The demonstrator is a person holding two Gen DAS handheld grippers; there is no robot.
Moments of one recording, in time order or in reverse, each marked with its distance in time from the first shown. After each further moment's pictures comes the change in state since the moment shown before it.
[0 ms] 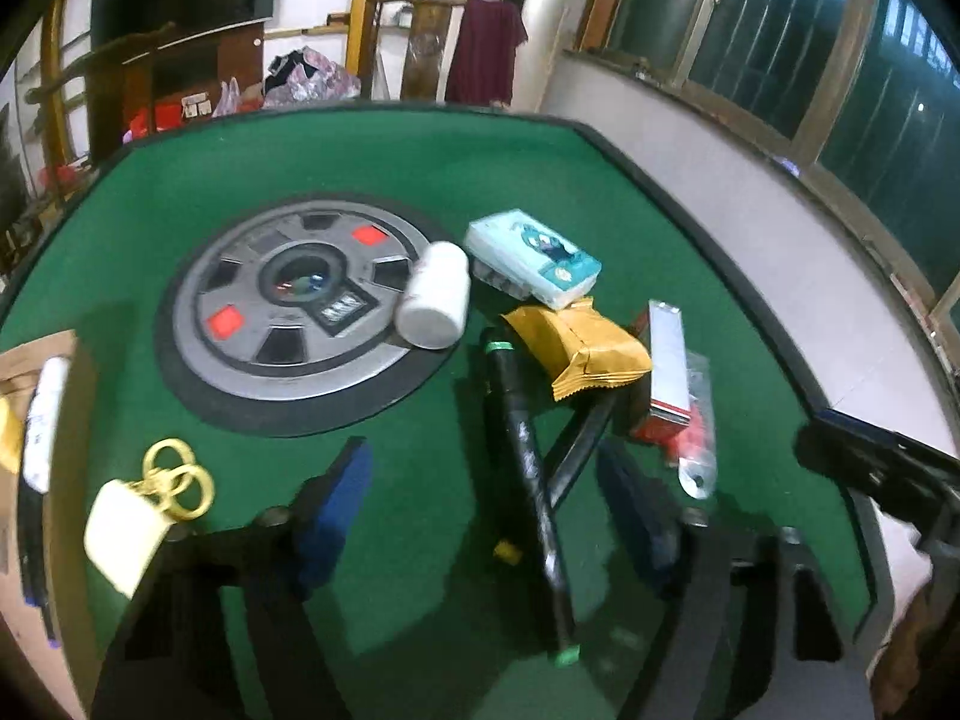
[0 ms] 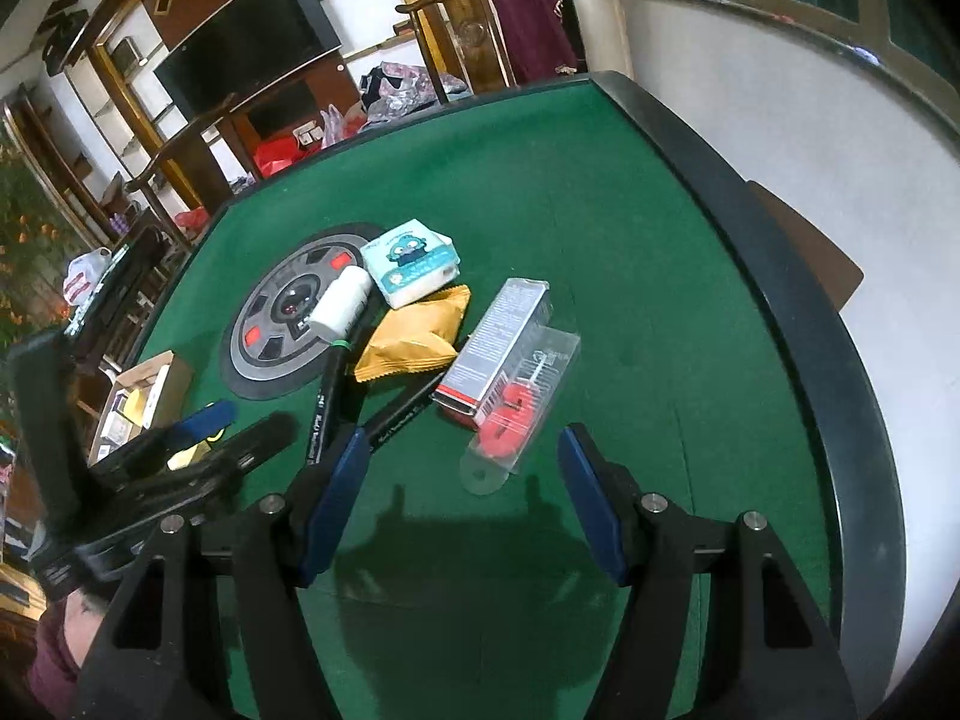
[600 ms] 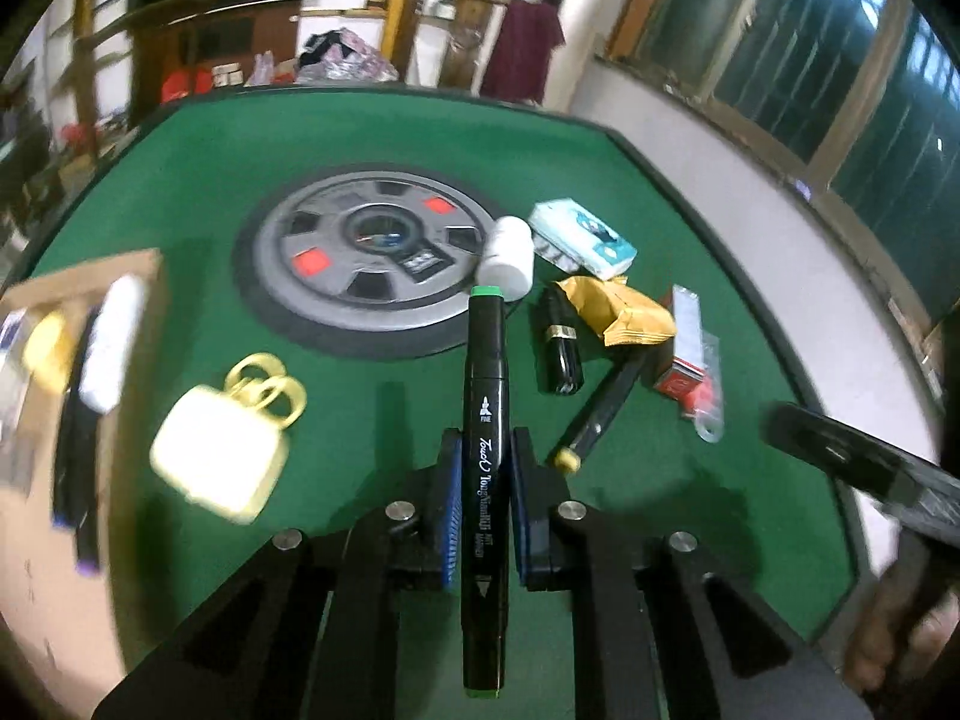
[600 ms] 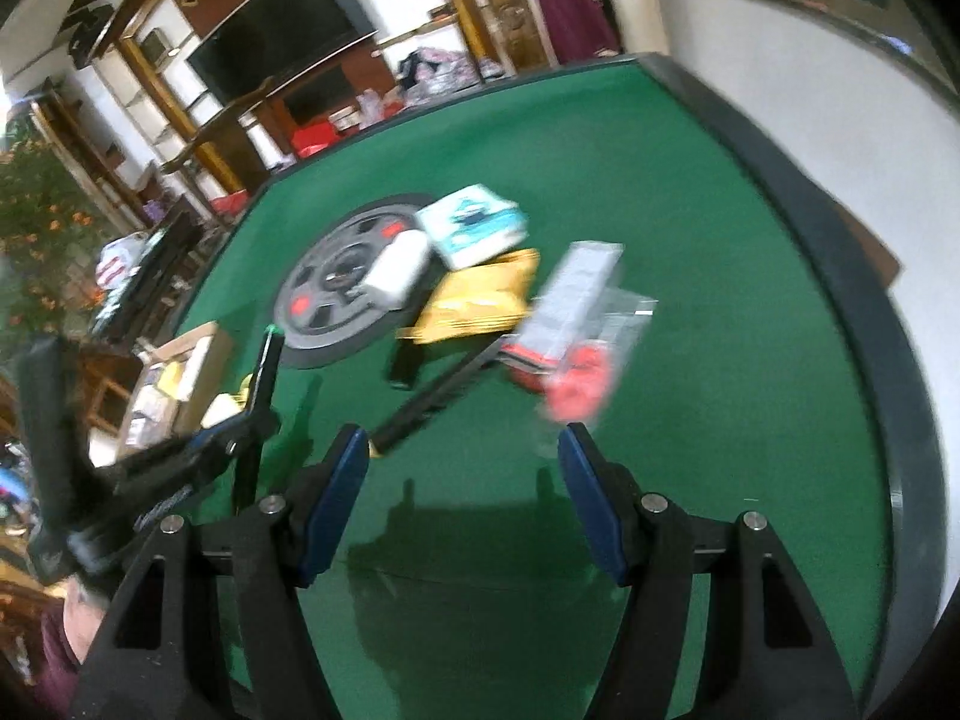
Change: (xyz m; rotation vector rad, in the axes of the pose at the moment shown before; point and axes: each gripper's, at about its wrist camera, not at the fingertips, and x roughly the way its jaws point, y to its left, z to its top) left arm -0.066 0.044 -0.044 -0.108 -0.004 -0.024; right arm 0.023 0.036 -0.009 -0.032 0.050 0.133
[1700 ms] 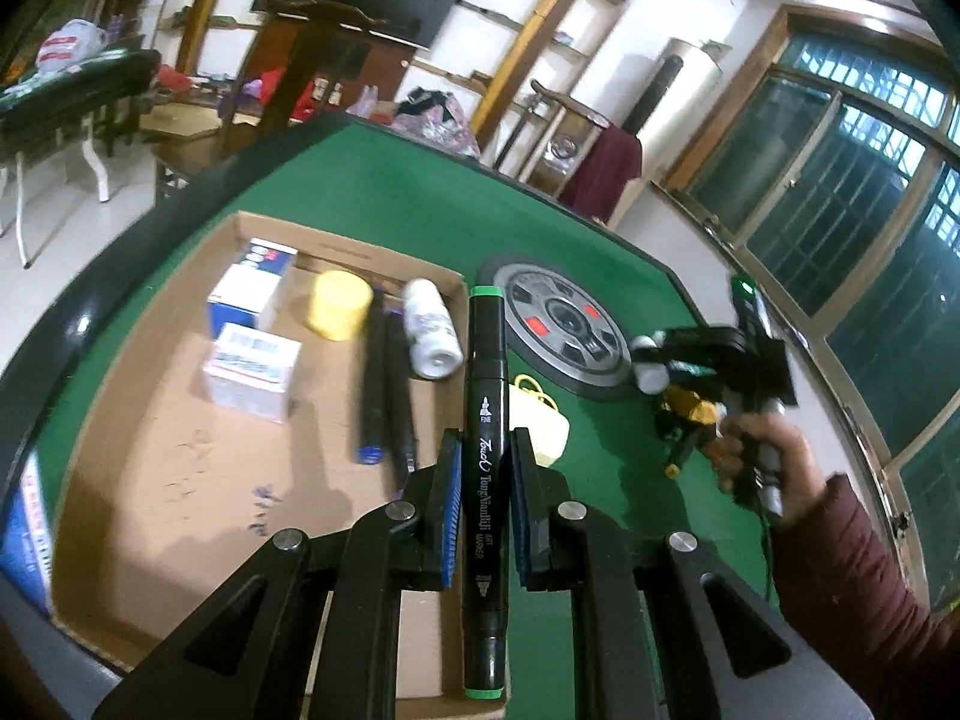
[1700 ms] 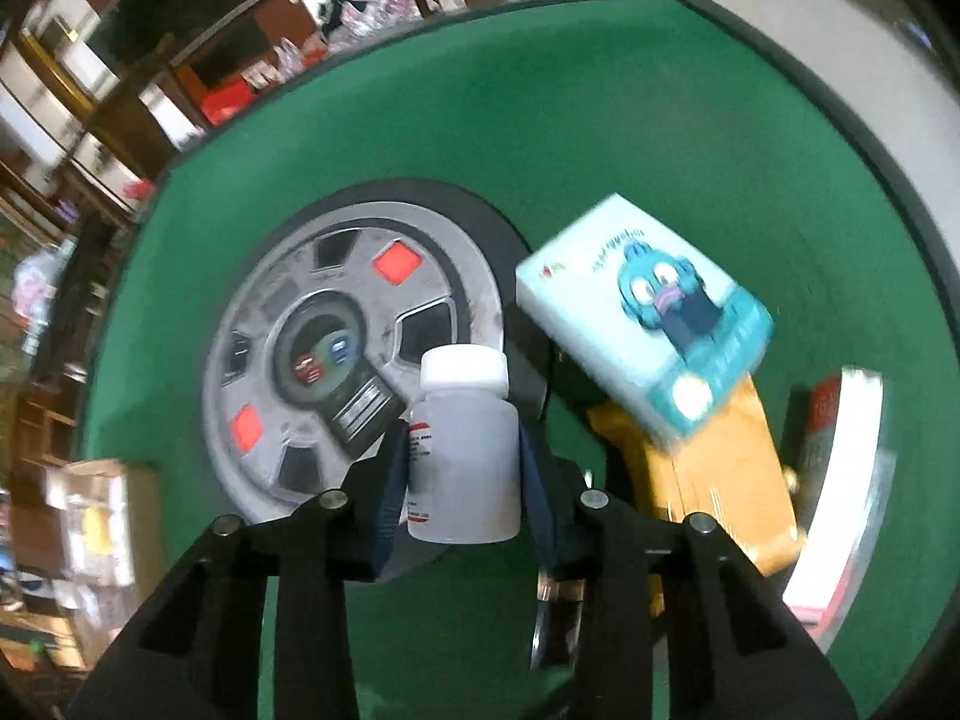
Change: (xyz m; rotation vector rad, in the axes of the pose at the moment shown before) left arm -0.101 0.168 -0.038 -0.245 -0.219 -0.031; right arm 0.144 0.046 0.089 0.146 0.128 -0.157
